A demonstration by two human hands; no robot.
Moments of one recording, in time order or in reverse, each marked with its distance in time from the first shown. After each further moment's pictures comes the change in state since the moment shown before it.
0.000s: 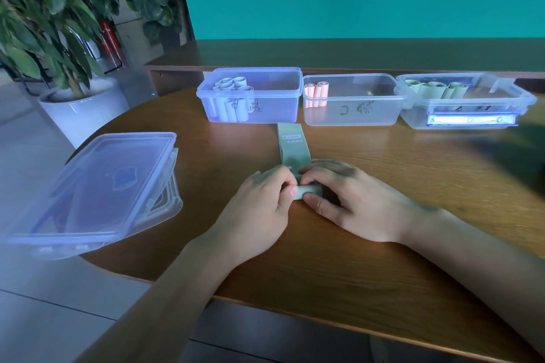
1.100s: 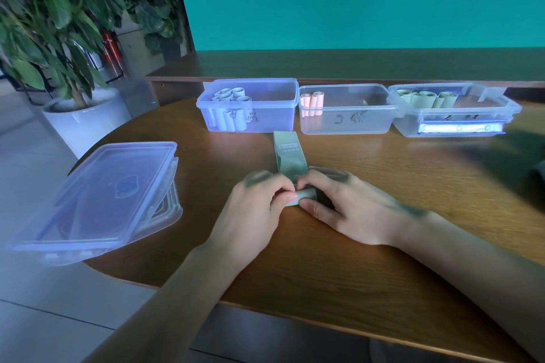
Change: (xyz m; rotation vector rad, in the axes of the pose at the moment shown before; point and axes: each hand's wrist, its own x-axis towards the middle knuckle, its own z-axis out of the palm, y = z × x) left_hand 0.001 -0.001 0.001 0.036 0.265 0.140; right_hand 0.000 0.004 0.000 -0.027 0.032 -0.032
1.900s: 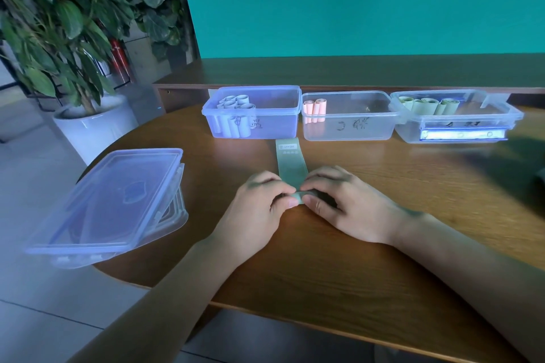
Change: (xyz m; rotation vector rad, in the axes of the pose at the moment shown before) left_hand 0.009 -0.010 0.002 -0.042 -0.057 -0.042; right_hand 0.008 0.011 0.005 0.033 0.009 0.058
